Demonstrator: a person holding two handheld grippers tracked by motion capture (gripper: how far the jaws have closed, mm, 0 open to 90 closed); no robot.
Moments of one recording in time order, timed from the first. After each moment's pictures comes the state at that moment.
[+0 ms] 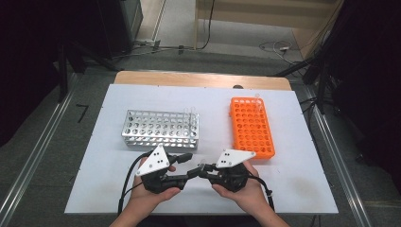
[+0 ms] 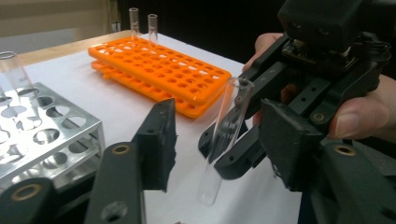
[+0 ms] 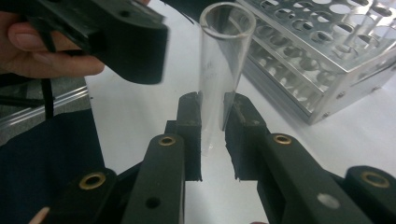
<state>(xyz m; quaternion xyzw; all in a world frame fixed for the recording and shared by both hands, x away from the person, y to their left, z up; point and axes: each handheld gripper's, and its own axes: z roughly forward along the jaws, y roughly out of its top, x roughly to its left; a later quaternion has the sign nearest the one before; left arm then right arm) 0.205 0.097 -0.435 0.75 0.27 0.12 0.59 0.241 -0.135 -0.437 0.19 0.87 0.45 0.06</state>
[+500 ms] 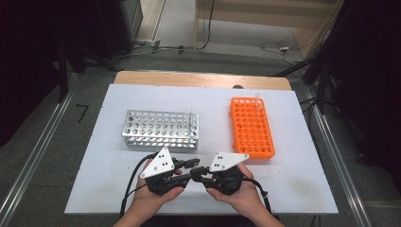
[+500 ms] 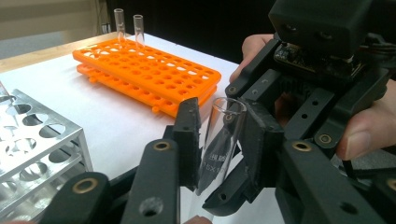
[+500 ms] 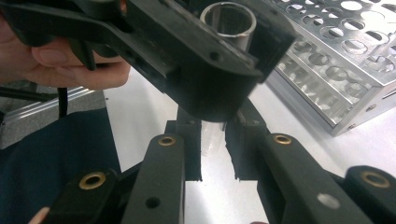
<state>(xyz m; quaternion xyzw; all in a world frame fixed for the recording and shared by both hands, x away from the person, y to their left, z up) 0.204 0.088 -0.436 0.76 0.26 0.12 0.59 0.233 -0.122 -0.436 0.17 0.88 0.45 0.05</state>
